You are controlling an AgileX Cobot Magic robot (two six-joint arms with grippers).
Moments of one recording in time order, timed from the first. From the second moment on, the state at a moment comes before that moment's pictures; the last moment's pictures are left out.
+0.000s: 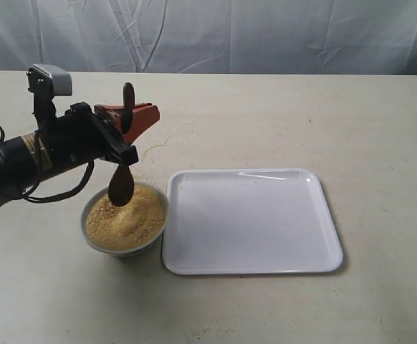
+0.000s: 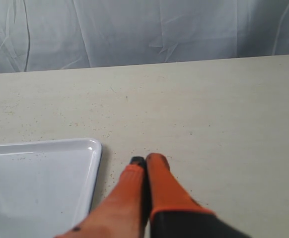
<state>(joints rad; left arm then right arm) -0.25 1.84 -0.60 0.72 -1.20 -0.55 0.06 0.00 0.00 0.04 0.33 0.00</state>
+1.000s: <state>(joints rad) -0.25 1.86 -0.60 0.75 -1.21 -0.61 0.06 0.00 0.00 0.04 0.33 0.00</state>
